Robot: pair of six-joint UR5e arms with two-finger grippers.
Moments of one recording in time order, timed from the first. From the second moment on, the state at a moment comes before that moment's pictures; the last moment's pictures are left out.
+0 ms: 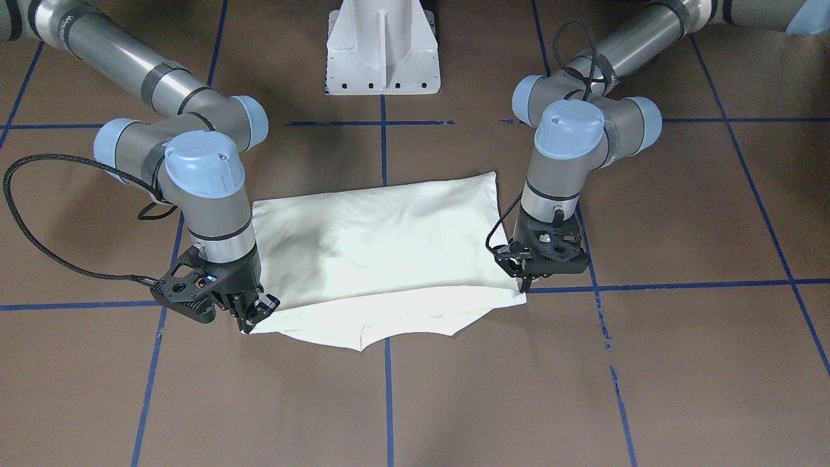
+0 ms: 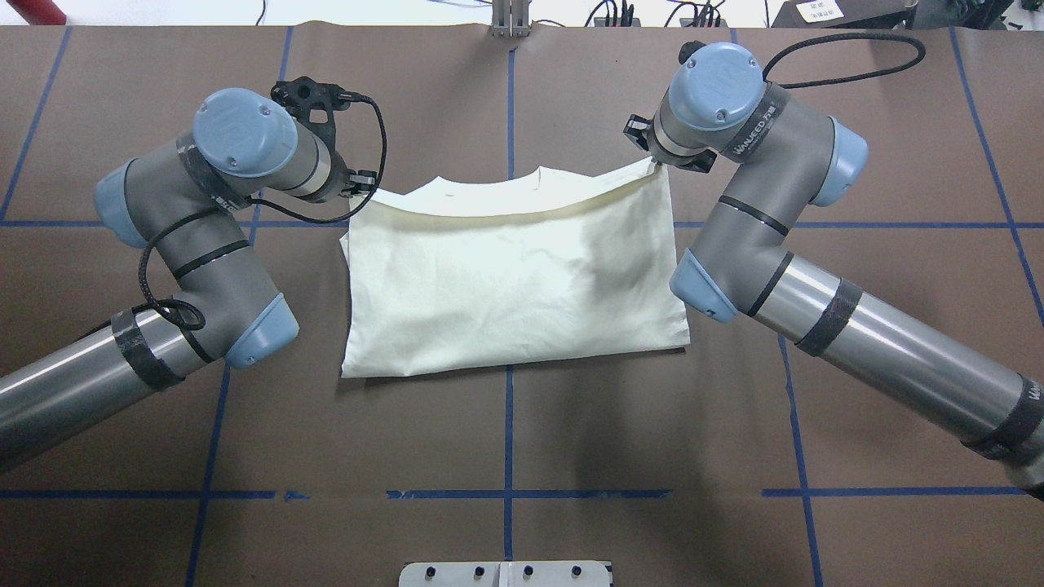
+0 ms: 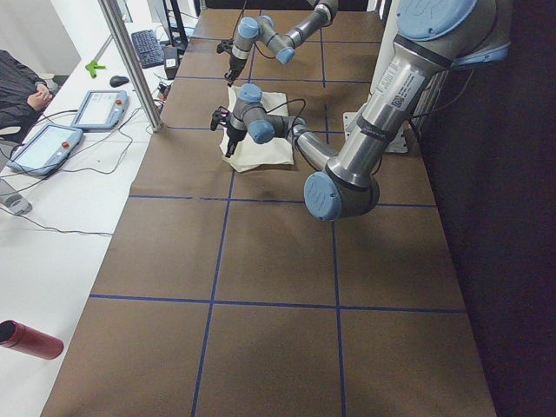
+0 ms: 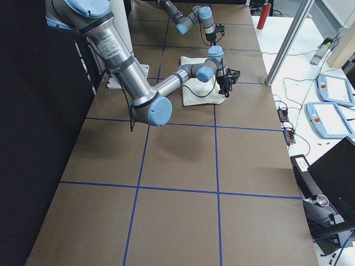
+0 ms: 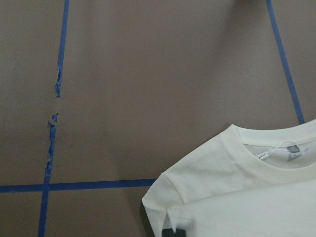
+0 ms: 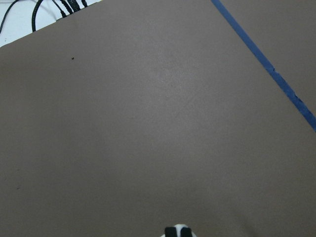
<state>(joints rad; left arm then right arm) -0.73 -2.16 -1.49 -1.93 -1.73 -1.03 0.76 -0.89 1.39 -1.30 1.70 1.50</state>
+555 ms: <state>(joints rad) -0.74 -2.14 -1.52 -1.97 -1.74 -0.94 0.74 -0.90 1.40 -1.30 1.66 1.37</state>
